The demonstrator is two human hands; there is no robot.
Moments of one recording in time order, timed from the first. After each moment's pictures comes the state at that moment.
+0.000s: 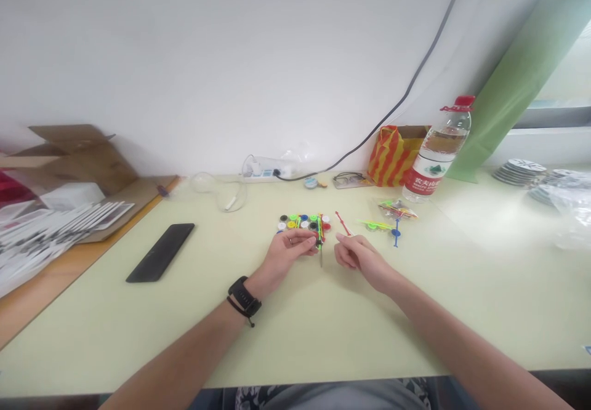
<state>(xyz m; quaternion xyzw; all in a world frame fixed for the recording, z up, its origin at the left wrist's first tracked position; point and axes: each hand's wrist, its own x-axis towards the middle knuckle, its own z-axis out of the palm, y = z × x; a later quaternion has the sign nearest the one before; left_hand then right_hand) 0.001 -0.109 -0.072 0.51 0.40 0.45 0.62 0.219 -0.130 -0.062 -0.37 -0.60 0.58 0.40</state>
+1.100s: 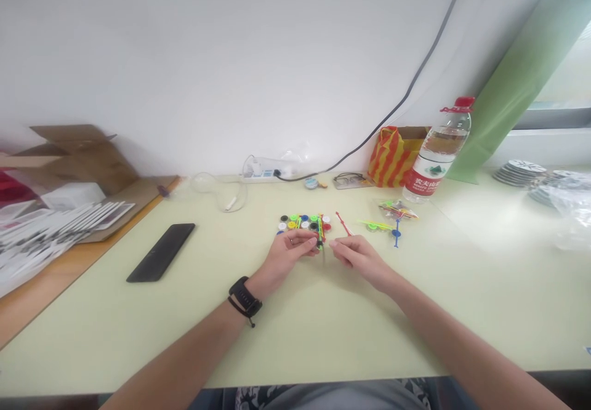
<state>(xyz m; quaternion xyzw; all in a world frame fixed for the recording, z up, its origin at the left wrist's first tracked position) 0.003 -0.111 -0.068 0.51 0.40 0.44 0.62 0.218 -0.131 -0.059 -0.40 -0.66 0.50 0.38</state>
